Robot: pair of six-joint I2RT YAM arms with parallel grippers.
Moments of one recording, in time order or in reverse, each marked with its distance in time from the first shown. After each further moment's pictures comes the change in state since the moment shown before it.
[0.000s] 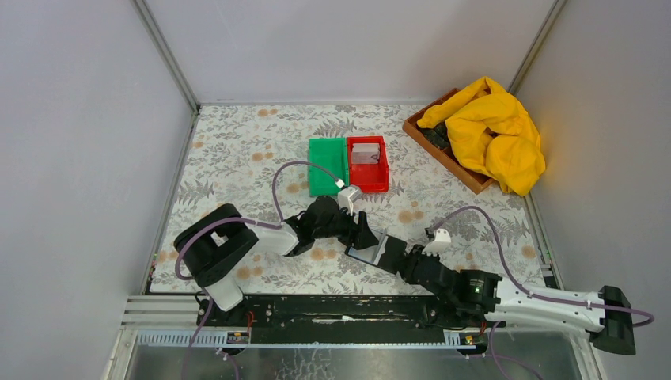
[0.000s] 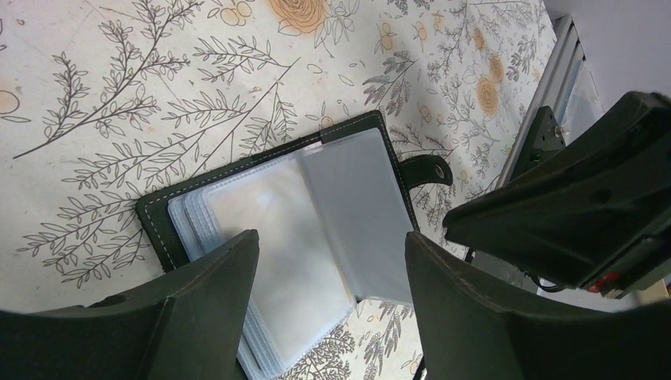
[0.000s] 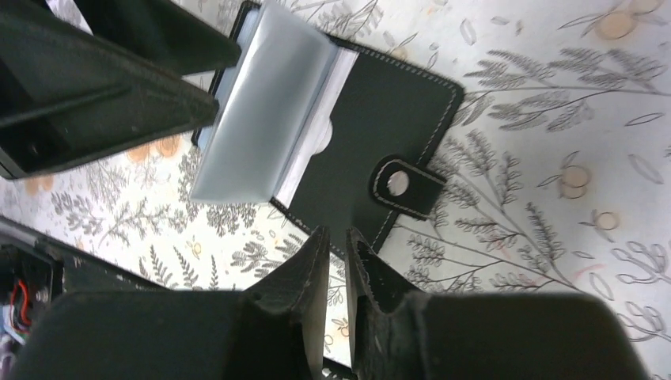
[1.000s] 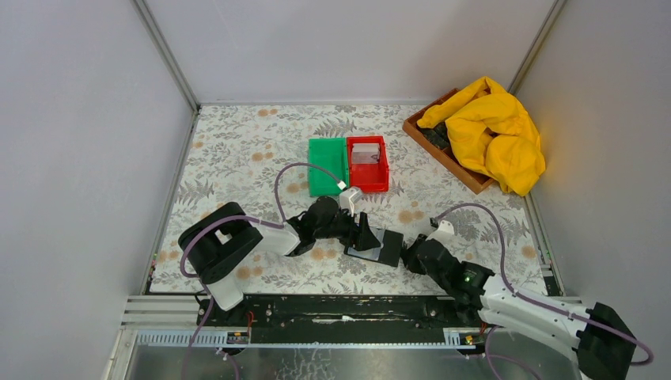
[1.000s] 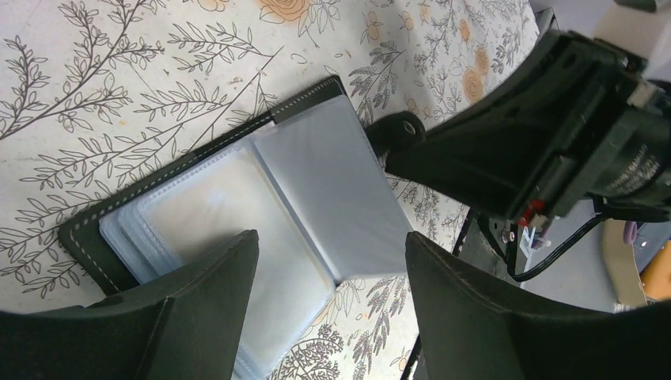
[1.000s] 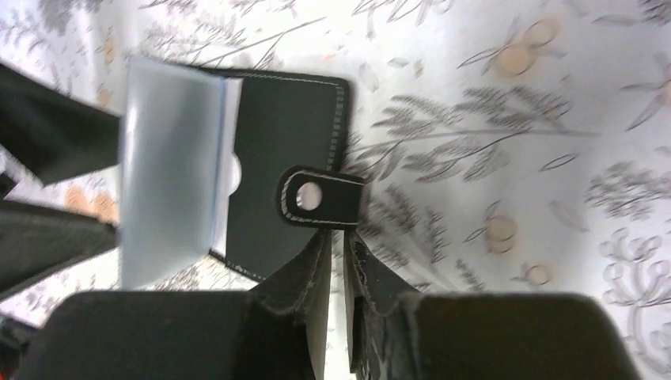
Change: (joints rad) left arm 0.000 0.033 0.000 0.043 0.046 -0.038; right arm -0.319 0.117 -0.043 0.153 -0.190 -0.079
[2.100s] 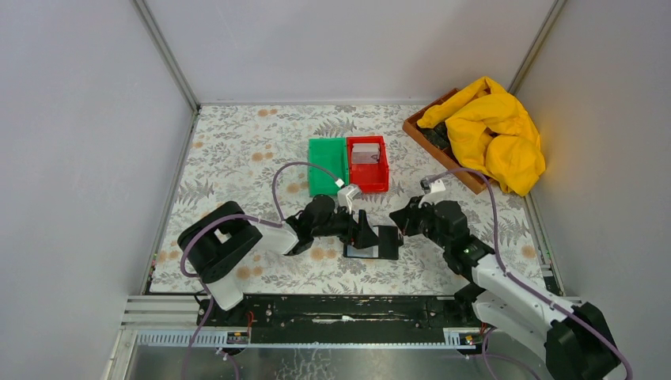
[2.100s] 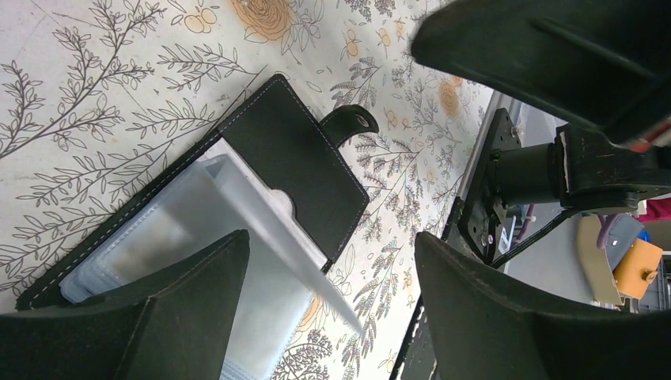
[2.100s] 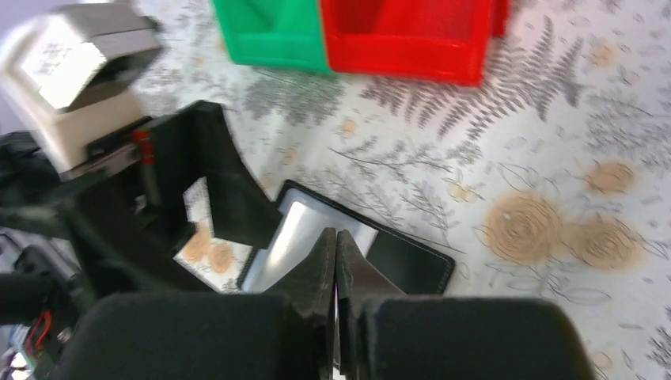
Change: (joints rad) left arm 0.023 0.000 -0.012 0.065 0.045 -0.031; right arm -0.435 0.253 0.224 0.363 -0.497 -0.560
